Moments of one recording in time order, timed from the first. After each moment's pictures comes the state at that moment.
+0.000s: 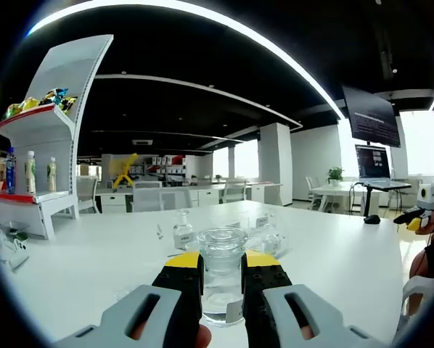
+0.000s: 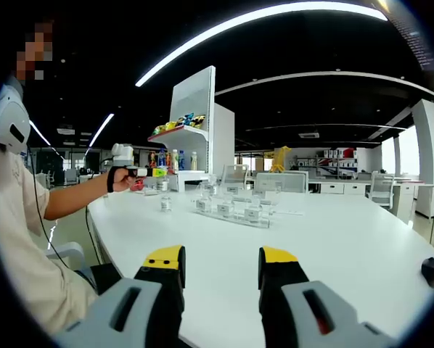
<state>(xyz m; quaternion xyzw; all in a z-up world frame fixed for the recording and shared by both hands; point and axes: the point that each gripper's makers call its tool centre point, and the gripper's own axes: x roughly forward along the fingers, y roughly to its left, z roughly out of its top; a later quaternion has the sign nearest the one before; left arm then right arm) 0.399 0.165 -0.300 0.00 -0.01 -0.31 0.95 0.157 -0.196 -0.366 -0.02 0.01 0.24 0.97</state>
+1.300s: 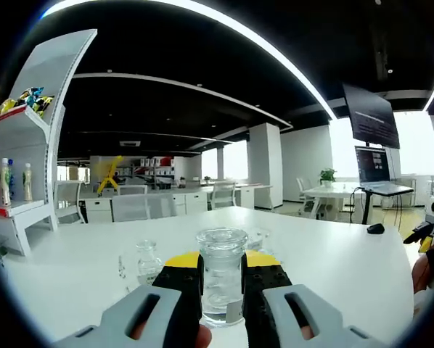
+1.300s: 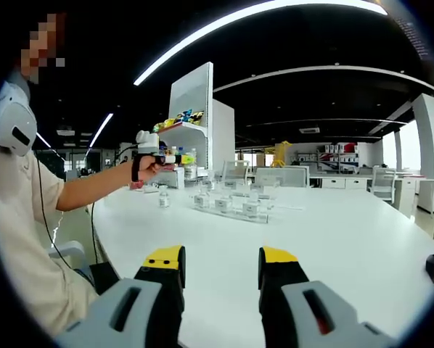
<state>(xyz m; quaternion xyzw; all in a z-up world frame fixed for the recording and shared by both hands) 0.463 0.075 -0.277 0.00 -0.01 -0.34 0.94 0.169 -0.204 -0.377 -0.01 0.02 0.25 0.97</state>
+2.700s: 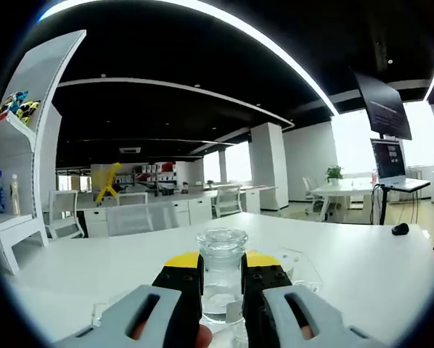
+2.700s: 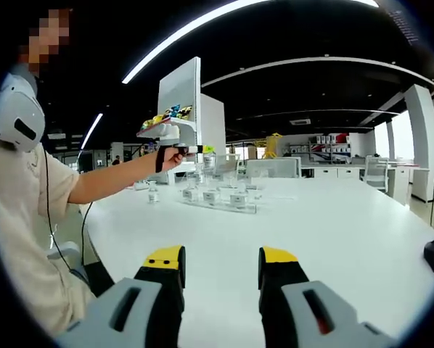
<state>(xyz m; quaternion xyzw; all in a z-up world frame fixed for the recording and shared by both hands) 0.569 0.015 -0.267 0.02 -0.03 -0.33 0.94 0.184 -0.227 -0.394 0.01 0.05 0.22 0.97</state>
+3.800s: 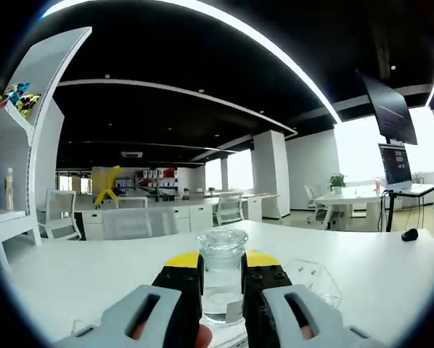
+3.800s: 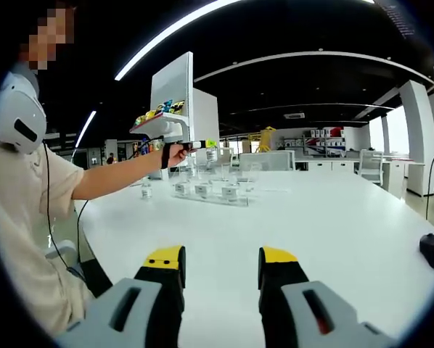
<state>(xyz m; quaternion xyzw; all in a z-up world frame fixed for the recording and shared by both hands) 0.604 -0.003 -0.275 0.00 -0.05 -0.33 0.94 0.185 -0.241 -0.404 0.01 0.07 0.20 0.98</state>
